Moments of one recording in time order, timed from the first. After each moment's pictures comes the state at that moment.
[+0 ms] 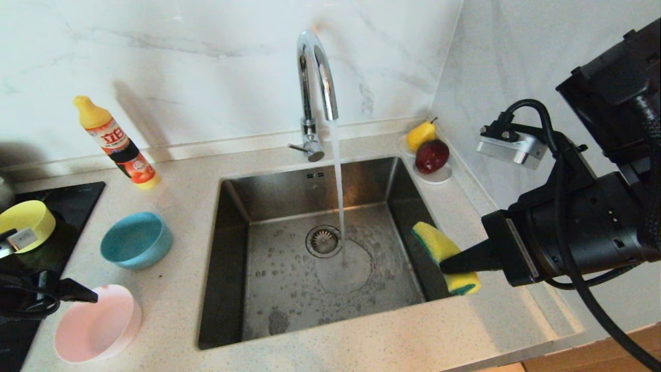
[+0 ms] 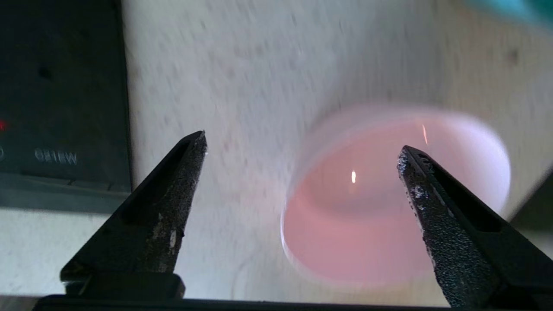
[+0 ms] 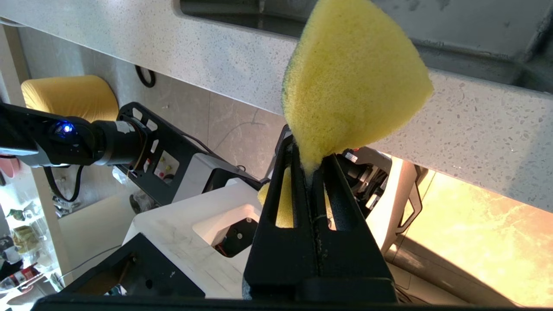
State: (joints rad) left arm 0.63 1.72 -1.03 0.40 -0.33 0.17; right arm 0.76 1.55 -1.53 0.75 0.15 0.45
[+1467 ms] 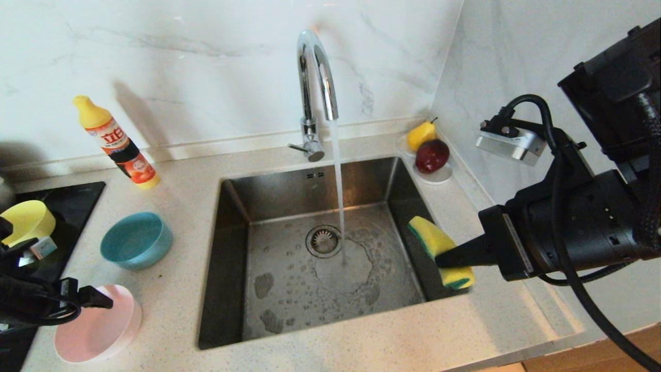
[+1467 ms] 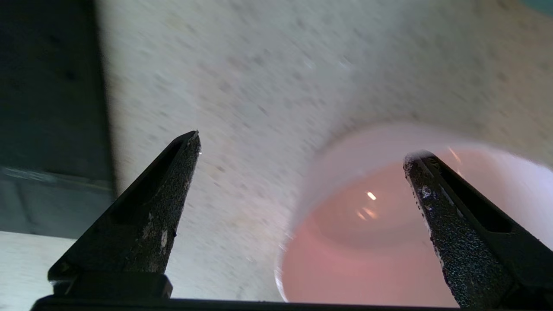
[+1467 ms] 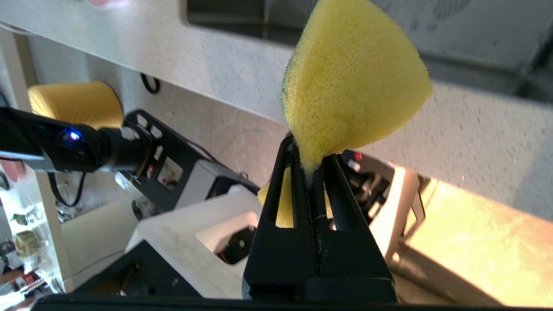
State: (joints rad) left arm 0.57 1.75 -0.91 0.22 -0.23 0.14; right arm 0.76 1.54 -1.51 0.70 0.15 0.46
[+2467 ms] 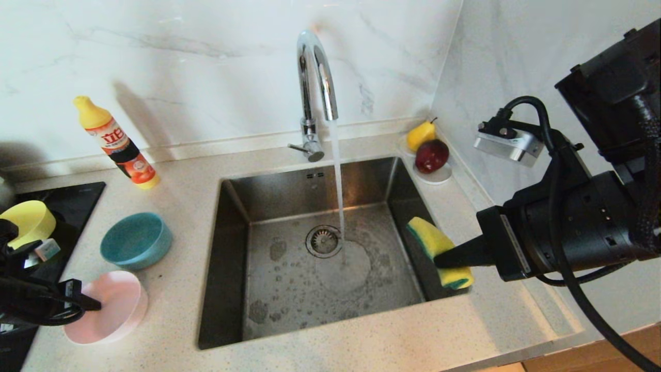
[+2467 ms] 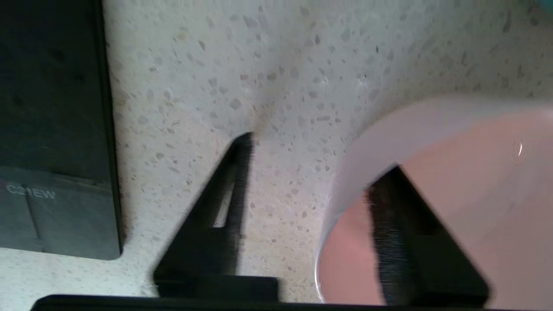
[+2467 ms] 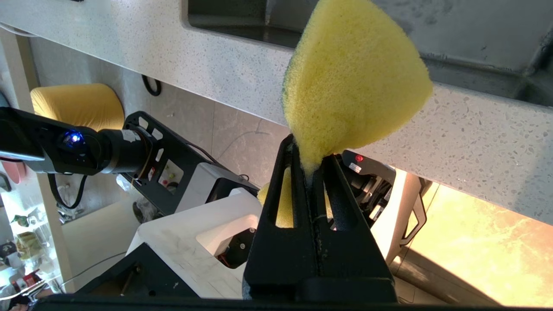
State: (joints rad) left arm 0.57 1.78 -0.90 0.17 -0.22 0.13; right arm 0.76 1.54 -1.51 0.70 0.15 0.46
